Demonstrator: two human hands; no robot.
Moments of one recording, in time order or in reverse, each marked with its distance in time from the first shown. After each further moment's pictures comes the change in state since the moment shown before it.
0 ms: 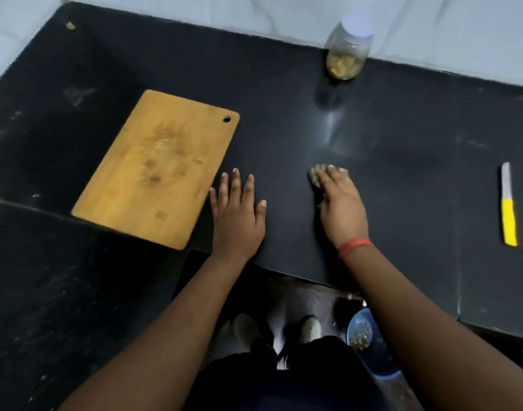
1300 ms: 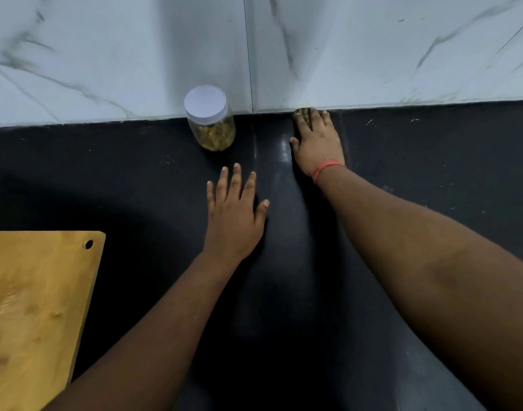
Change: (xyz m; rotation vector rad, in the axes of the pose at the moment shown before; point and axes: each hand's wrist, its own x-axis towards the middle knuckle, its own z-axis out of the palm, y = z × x) left_hand 0.212 0.210 0.068 0.129 -0.155 0.338; right_hand 0.290 0.238 -0.057 -0.289 0.005 0.226
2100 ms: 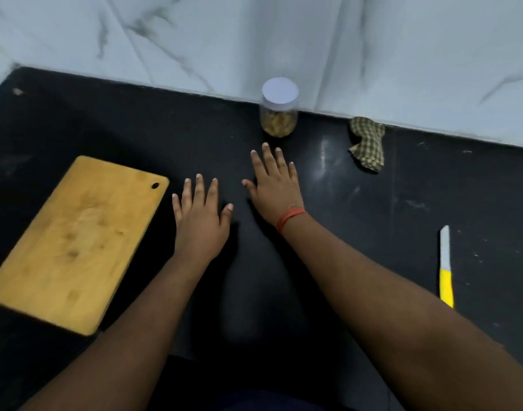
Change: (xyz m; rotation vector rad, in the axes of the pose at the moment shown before) left_hand -0.110 -0.082 -0.029 0.043 0.089 -0.414; right_hand -0.142 -0.163 -0.011 0.097 -0.146 -0.399
